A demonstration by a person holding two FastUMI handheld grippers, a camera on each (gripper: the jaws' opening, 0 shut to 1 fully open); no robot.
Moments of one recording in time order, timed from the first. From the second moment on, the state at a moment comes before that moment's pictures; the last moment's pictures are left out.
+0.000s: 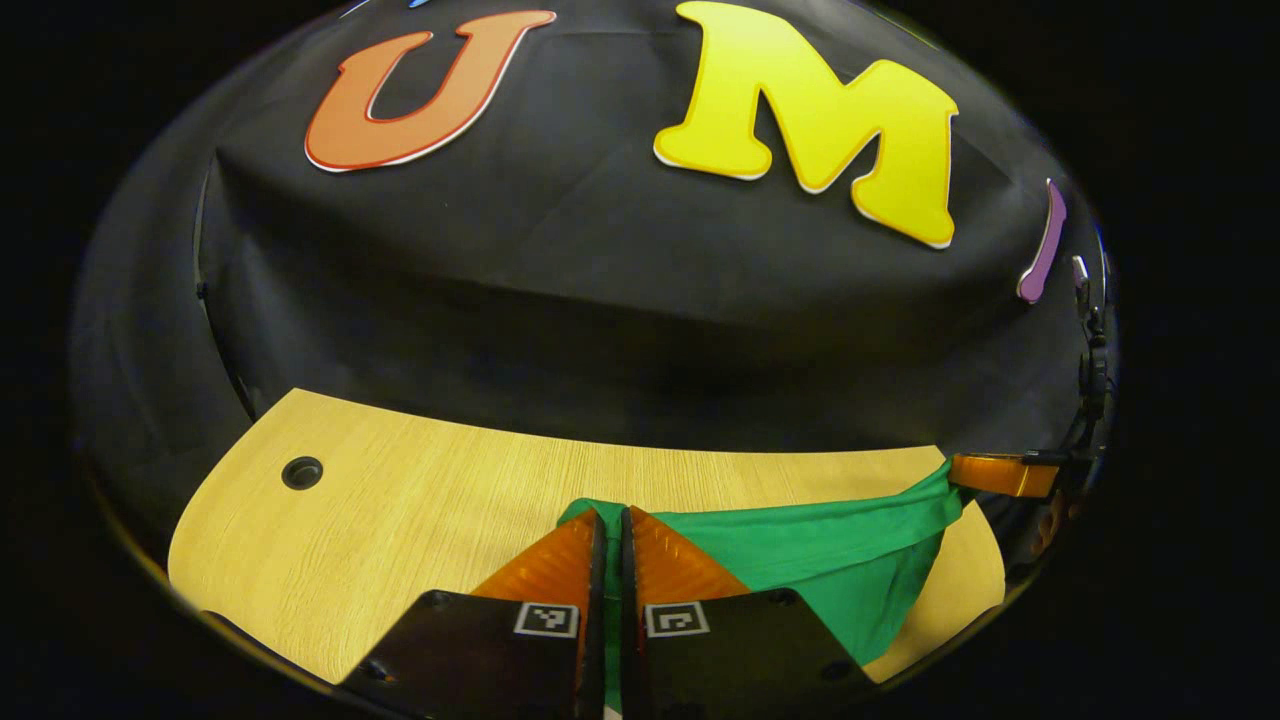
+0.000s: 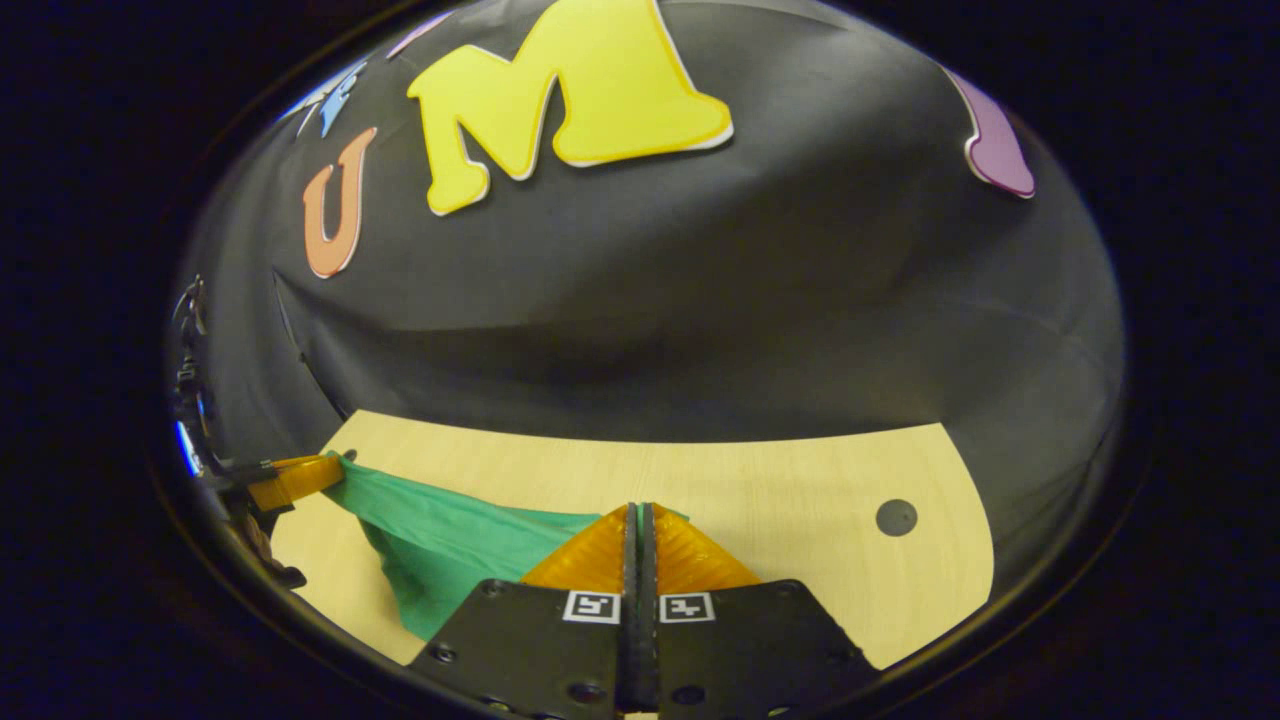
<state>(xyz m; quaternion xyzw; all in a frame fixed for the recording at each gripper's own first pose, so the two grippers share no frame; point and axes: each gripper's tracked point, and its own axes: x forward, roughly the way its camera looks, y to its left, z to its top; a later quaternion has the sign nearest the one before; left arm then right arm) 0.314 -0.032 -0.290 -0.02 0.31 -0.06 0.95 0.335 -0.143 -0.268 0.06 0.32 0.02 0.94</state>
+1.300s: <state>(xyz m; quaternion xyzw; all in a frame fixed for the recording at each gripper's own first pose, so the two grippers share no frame) 0.040 -0.051 -0.017 0.02 0.09 -0.03 1.00 0.037 -0.057 -0.046 -0.03 0.09 -0.01 1.00</state>
